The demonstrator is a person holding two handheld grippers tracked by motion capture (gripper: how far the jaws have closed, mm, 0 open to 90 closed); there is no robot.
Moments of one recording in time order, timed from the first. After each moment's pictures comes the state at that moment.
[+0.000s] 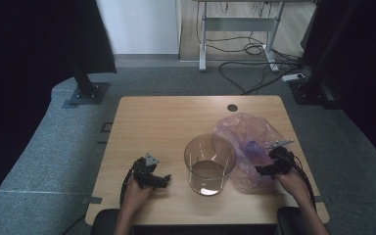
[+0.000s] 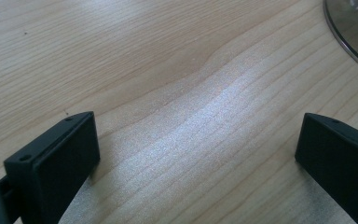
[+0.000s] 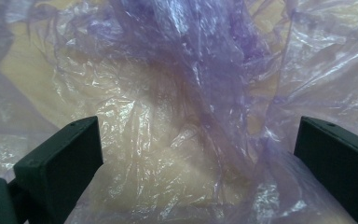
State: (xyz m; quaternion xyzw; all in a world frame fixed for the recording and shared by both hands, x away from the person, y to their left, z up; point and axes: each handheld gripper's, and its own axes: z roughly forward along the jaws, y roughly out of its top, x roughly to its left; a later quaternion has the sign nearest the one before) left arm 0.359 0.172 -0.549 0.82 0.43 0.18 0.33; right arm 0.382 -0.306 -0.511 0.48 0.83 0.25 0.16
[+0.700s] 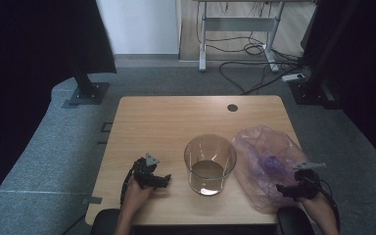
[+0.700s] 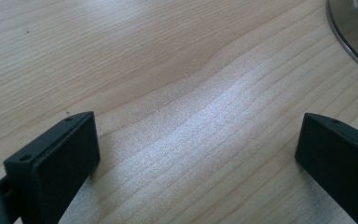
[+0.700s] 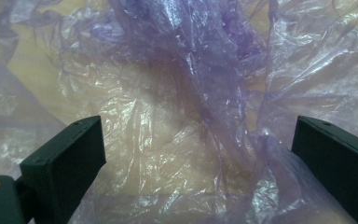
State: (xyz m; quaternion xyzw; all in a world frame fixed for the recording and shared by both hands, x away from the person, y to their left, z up) left arm 0.359 0.171 -0.549 0.82 0.43 0.18 0.32; right arm 0.303 -0.360 -0.513 0.52 0.79 0.27 0.17
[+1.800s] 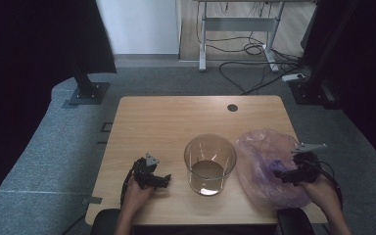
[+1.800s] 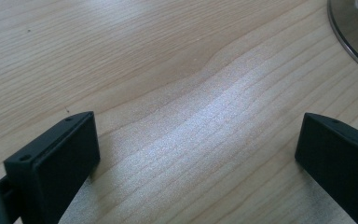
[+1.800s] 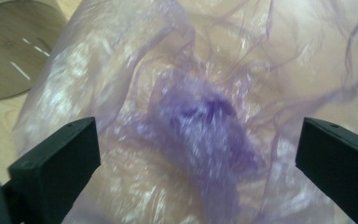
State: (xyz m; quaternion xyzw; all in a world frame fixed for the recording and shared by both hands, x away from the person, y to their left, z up) left arm 0.358 0.170 -0.549 0.82 0.44 0.18 0.32; right arm 0.329 -0.341 -0.449 0.47 0.82 0.29 0.17
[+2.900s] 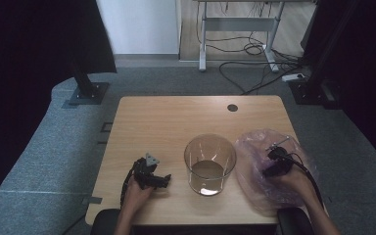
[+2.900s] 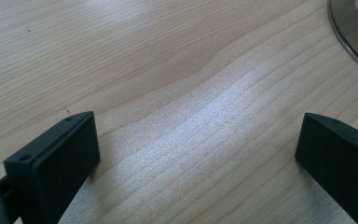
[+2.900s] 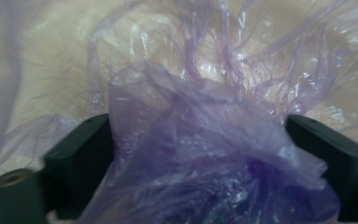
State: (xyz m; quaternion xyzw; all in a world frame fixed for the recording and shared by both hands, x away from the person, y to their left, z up) left arm 0.358 0.170 -0.549 0.82 0.44 0.18 0.32; right arm 0.394 -0.311 -0.520 0.48 0.86 0.18 0.08
